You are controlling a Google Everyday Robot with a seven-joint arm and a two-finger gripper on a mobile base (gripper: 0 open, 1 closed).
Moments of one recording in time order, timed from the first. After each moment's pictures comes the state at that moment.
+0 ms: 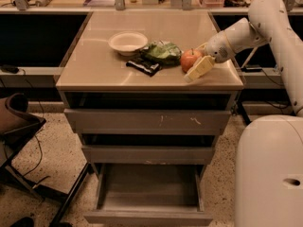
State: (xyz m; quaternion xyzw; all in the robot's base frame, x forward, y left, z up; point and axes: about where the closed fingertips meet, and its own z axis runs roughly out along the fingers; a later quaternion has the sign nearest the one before) arm 0.716 -0.152 0.814 -0.54 0.74 0.27 0.30
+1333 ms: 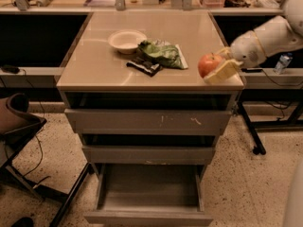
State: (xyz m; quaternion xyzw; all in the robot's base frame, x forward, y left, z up) arm 0.644 -0.188 0.849 -0.55 0.73 0.28 0.31
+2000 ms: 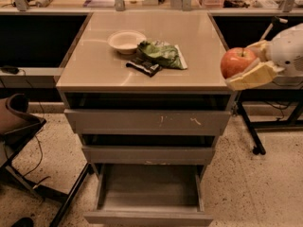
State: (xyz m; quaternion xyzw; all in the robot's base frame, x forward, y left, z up) arm 0.533 -0.204 0.933 -0.52 0.73 0.20 0.39
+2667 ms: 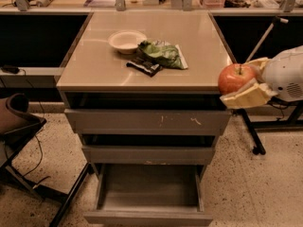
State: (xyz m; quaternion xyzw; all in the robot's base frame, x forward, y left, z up) arm 0.495 -0.199 0.916 -0.48 0.76 0.13 0.41
